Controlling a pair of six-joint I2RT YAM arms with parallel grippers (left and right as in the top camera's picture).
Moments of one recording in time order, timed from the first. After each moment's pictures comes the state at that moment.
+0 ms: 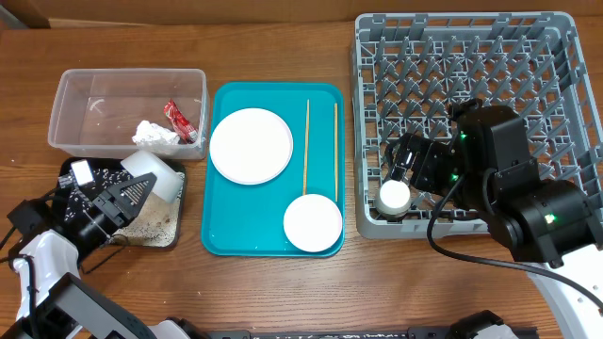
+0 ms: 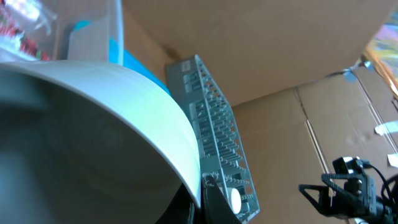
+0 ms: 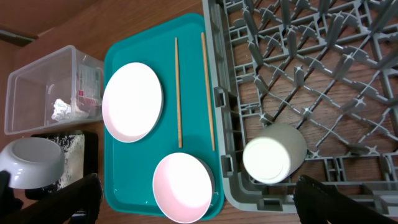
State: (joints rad) left arm 0.82 1.51 0.80 -0.72 1.46 0.27; right arm 0.37 1.14 1.33 -1.06 -0.09 0.64
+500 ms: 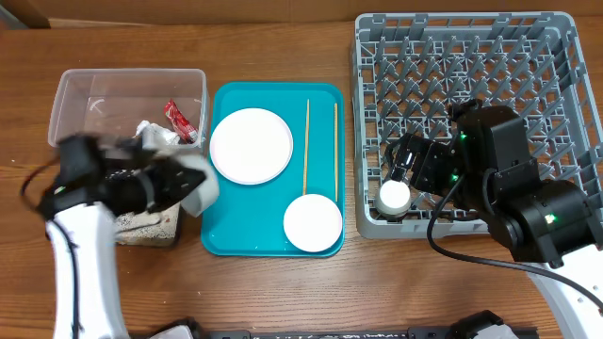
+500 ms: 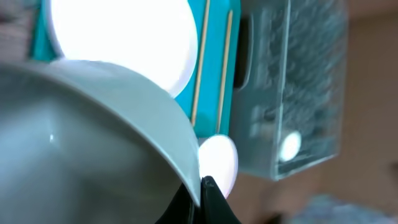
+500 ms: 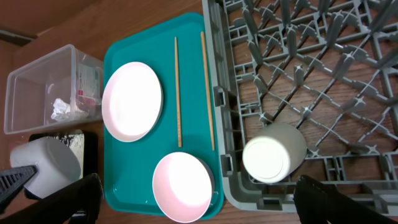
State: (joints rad) left arm 0.30 1.31 1.05 -0.97 0.79 -0.11; right arm 0.37 1.14 1.33 -1.06 -0.09 0.64
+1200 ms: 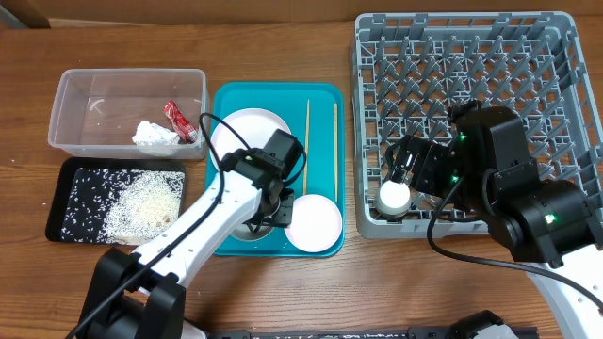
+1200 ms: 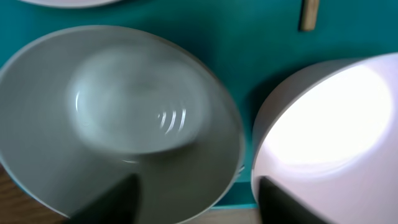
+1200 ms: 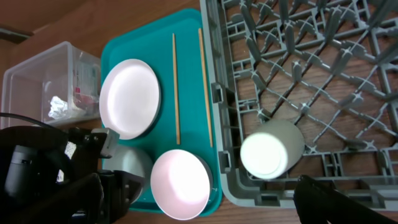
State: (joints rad) left arm -0.53 1.62 1.09 -1.00 -0.03 -0.44; right arm 0.37 1.14 1.33 -1.08 -0.09 0.64
